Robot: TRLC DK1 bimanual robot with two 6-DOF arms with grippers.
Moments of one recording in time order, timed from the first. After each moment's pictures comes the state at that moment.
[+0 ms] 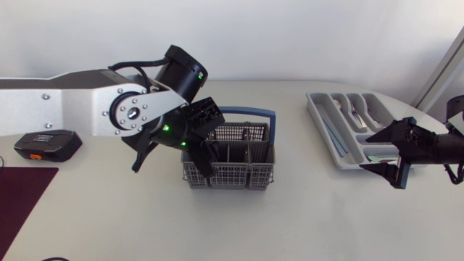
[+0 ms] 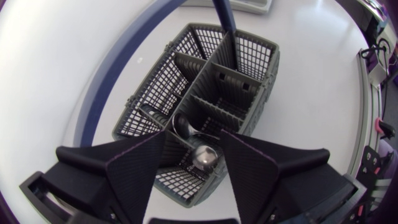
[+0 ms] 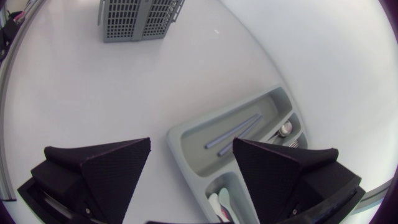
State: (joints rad) left arm -0.67 1.62 1.14 -0.48 -0.07 0.46; right arm -0.46 1.57 0.86 -0.42 -0.65 -1.52
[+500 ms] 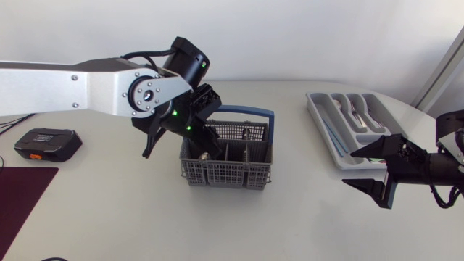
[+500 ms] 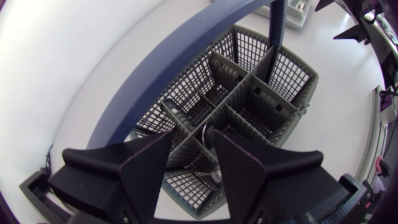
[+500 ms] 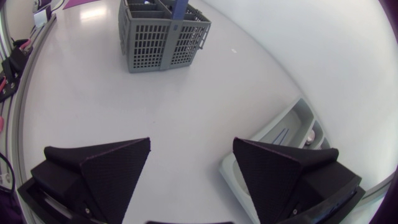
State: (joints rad) left arm -0.62 1.71 1.25 -0.50 -0.12 0.33; right arm -0.38 1.41 0.66 -0.39 -0.73 -1.35
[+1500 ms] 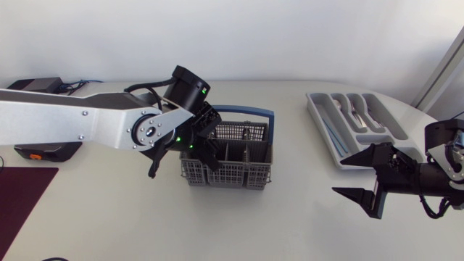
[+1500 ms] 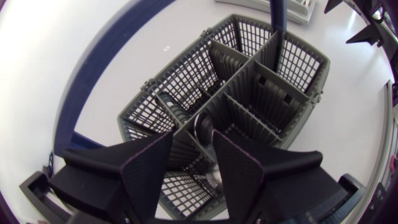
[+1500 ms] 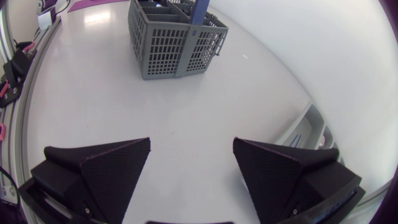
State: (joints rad) left arm -0.65 1.70 1.07 -0.26 -0.19 0.32; right arm -0.32 1.36 0.56 -0.31 -0.74 -1.28
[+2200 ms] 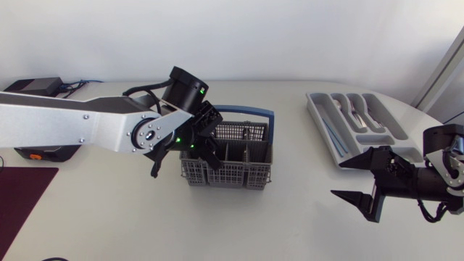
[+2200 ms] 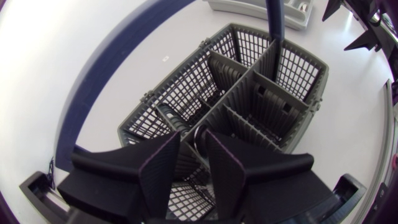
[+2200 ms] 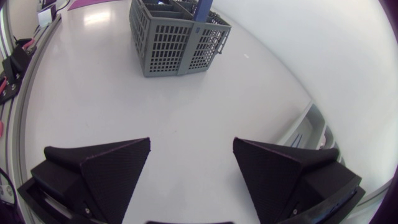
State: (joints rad) left arm -0.64 1.70 1.05 -0.19 -0.16 0.35; right arm -0.31 1.36 0.53 -0.27 -0.74 -1.28
